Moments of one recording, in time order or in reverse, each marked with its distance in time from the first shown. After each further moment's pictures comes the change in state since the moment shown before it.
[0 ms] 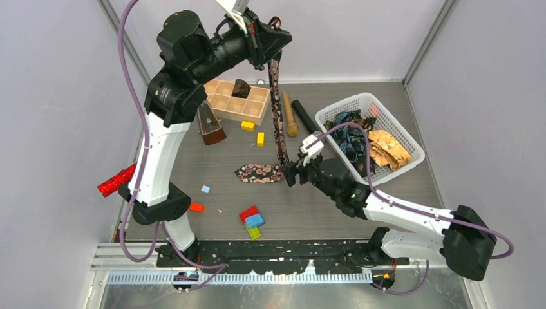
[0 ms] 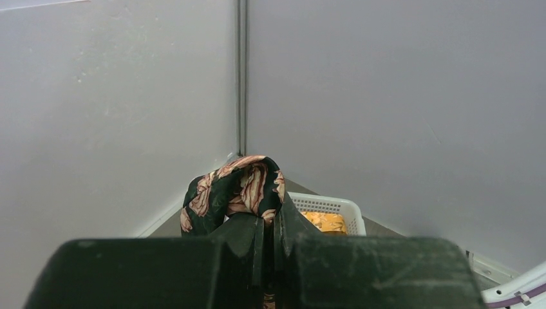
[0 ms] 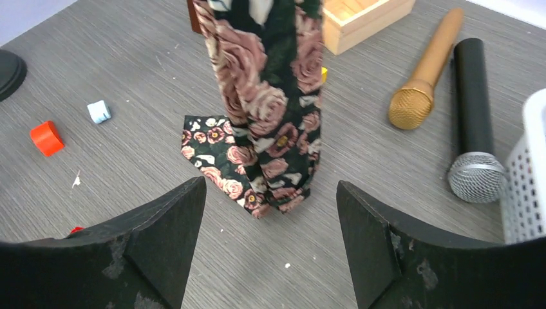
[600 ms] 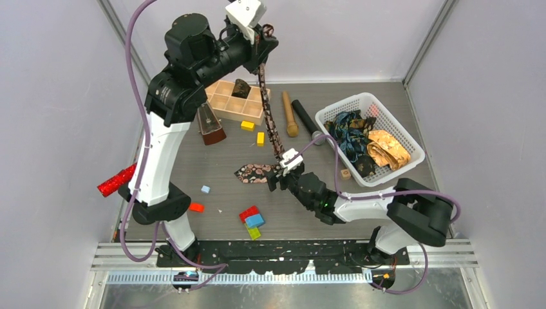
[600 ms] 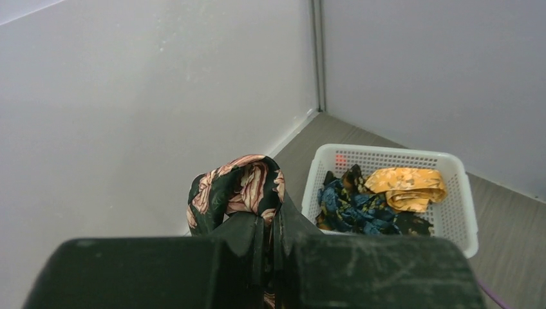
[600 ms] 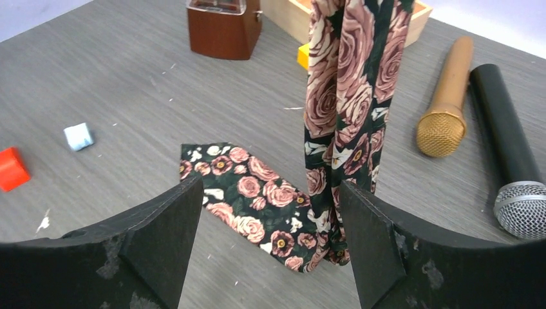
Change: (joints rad) left arm 0.004 0.000 -0.005 -0.134 -0.137 0.280; right arm 0.154 0.381 -0.061 0.562 0.199 -0.071
